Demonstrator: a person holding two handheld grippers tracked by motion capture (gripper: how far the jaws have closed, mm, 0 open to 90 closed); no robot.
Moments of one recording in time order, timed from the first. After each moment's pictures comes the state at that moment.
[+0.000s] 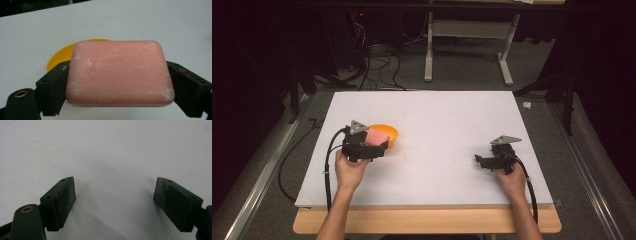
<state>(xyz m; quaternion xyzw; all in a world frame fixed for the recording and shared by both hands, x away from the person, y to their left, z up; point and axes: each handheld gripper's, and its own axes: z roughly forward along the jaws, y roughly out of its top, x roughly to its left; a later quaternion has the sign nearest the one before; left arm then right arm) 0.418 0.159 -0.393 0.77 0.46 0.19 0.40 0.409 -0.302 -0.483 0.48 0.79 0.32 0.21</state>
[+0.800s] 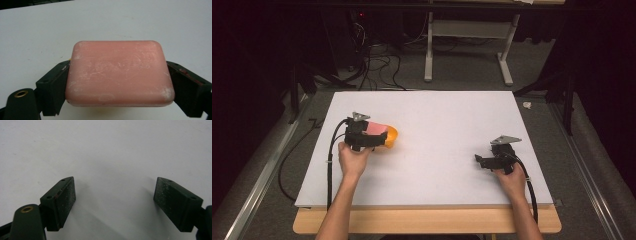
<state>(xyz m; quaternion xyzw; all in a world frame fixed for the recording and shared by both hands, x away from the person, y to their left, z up) 0.458 0.155 -0.402 0.76 0.50 0.20 0.37 0.409 -0.302 -0.483 0.48 0.79 0.32 0.21</state>
